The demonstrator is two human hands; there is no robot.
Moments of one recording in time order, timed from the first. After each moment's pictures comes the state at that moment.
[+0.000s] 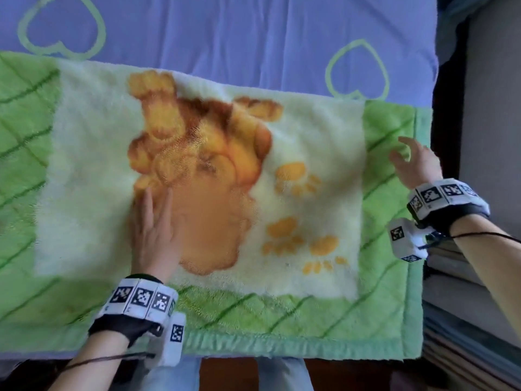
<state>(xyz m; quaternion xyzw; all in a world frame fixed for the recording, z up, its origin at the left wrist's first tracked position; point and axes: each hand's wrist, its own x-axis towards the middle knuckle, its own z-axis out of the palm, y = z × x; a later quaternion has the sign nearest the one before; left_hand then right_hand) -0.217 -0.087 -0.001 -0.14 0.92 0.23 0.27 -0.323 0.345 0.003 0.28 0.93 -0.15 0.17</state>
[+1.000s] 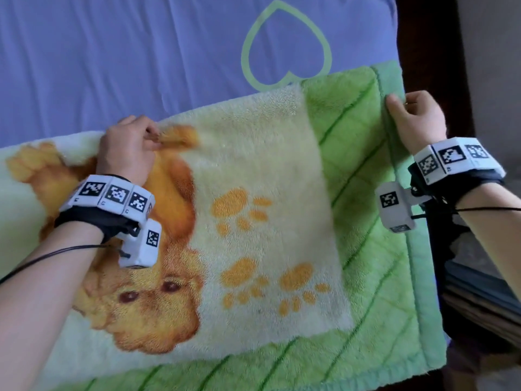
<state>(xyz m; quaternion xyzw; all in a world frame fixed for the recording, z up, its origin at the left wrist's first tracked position) -0.460 0.030 -0.052 0.08 0.98 0.14 0.11 -0.354 0.448 -0.057 0.42 0.86 -0.30 0.05</state>
